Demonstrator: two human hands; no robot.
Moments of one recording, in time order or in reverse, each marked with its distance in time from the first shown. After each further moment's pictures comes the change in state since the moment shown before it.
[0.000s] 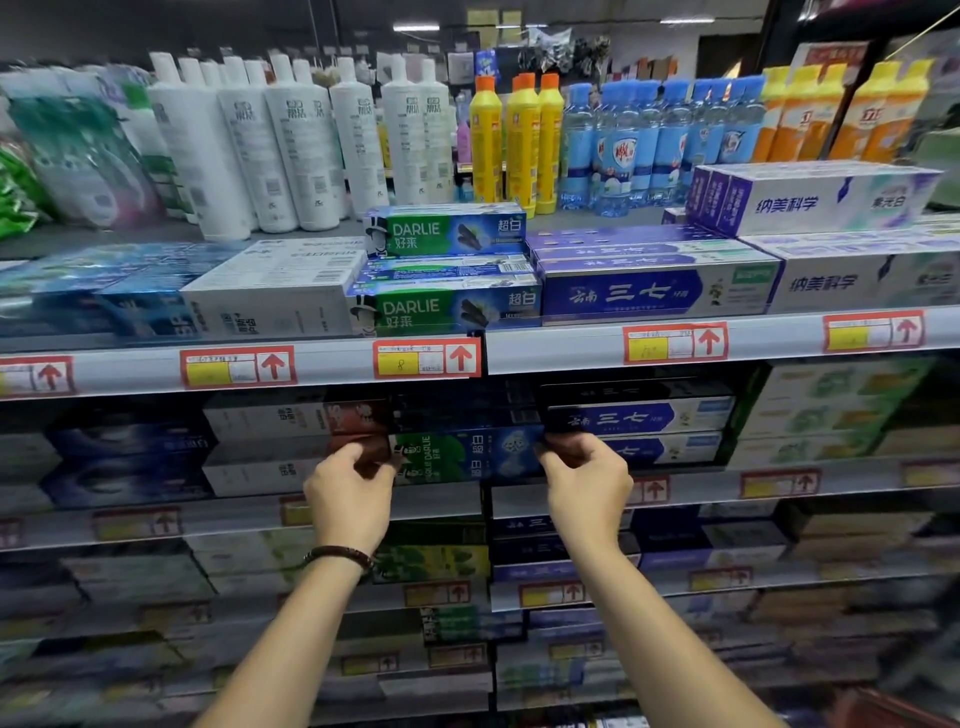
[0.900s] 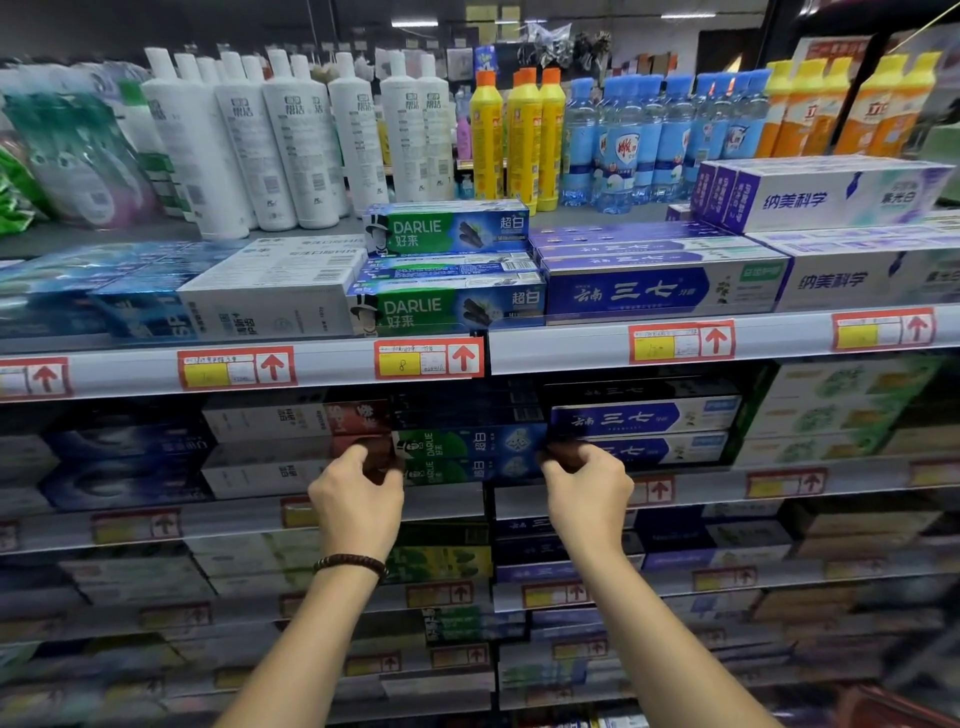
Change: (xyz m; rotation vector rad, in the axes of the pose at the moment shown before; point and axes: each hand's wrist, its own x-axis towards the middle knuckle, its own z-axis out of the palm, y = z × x) left_hand -0.004 0.000 0.006 0.104 0.008 0.026; right_hand 0.000 0.001 0.002 -0.212 -0.020 0.017
